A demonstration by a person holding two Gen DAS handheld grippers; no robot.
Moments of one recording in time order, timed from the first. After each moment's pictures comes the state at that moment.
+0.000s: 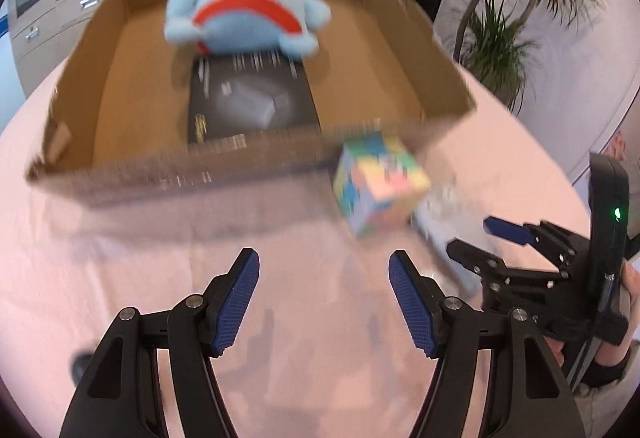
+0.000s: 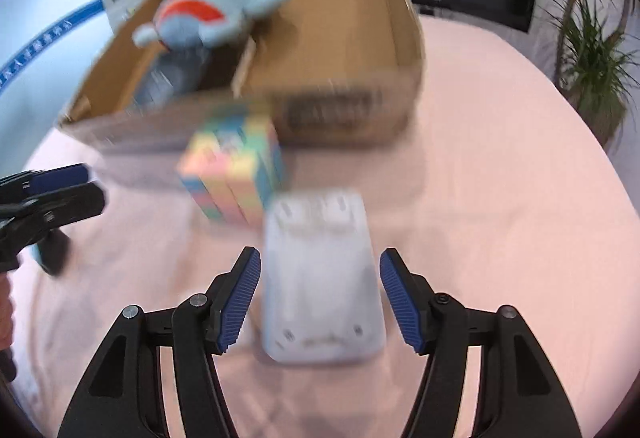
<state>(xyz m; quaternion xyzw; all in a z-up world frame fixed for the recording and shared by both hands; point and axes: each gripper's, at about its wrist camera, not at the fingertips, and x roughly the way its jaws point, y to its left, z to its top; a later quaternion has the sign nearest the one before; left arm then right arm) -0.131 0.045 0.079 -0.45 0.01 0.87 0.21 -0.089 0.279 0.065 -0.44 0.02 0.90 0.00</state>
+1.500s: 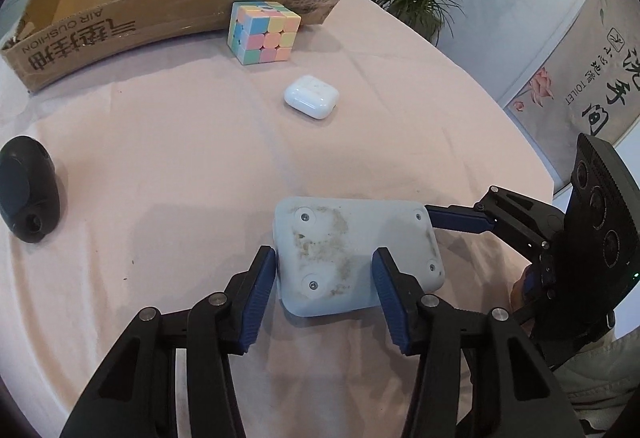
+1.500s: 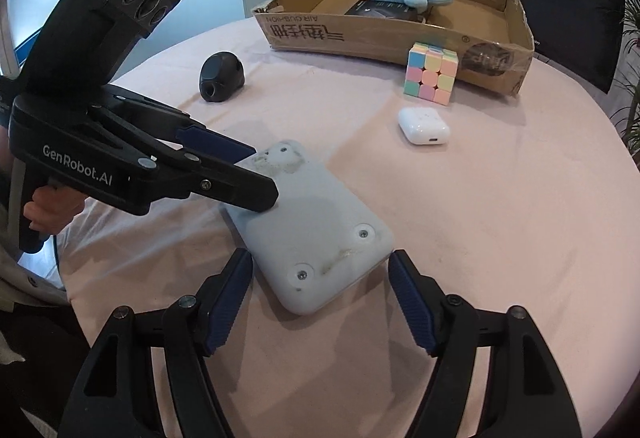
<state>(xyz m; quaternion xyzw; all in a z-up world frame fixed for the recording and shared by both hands) 0.014 0.017 0.045 -0.50 0.01 0.79 0.36 0.096 0.189 0.049 -0.40 -0.06 0.90 -0.18</state>
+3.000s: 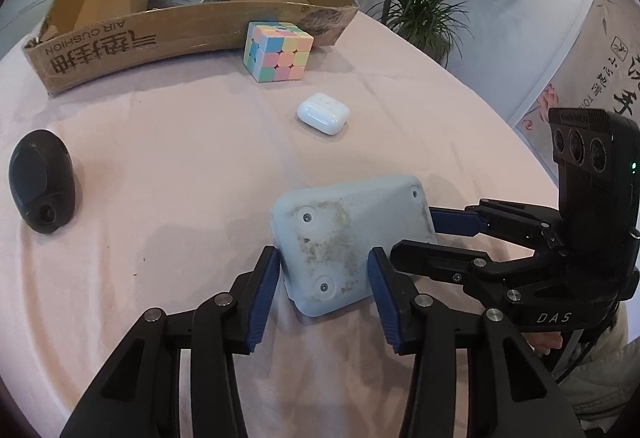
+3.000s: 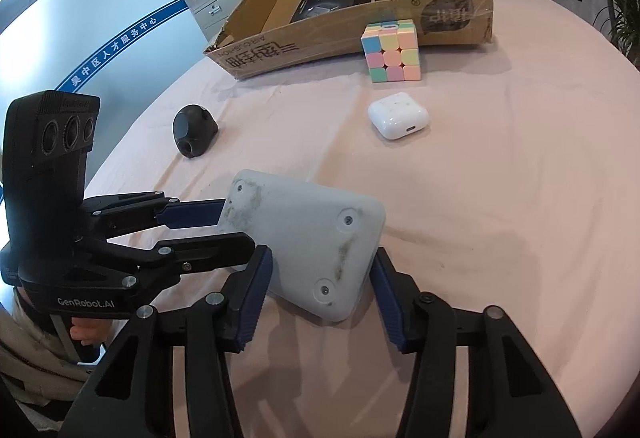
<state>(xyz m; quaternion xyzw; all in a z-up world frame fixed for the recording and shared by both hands) 0.021 0.010 0.041 -0.46 0.00 0.82 0.34 0.070 0.211 0.054 -0.43 0.10 0.89 -0.15</state>
